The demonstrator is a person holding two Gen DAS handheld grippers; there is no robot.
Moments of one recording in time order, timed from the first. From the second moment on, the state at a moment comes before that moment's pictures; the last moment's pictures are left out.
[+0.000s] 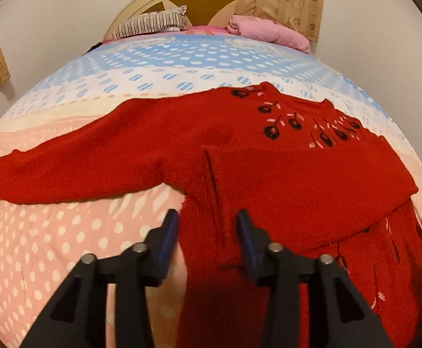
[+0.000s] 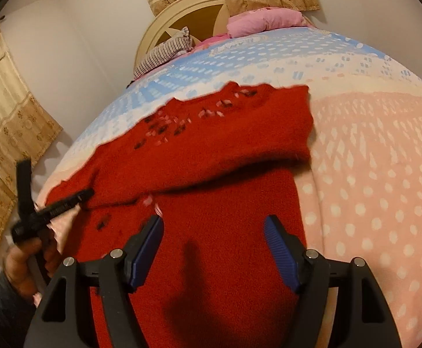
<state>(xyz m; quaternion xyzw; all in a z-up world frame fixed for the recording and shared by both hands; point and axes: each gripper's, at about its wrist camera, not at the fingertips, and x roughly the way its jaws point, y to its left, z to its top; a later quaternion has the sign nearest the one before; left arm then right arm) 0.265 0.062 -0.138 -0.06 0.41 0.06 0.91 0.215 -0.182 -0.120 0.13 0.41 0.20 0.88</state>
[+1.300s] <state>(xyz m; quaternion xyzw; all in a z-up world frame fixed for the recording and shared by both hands) 0.243 0.081 -0.143 -0.10 0.40 0.11 0.90 0.245 -0.064 -0.144 0.00 0.43 0.21 0.87</state>
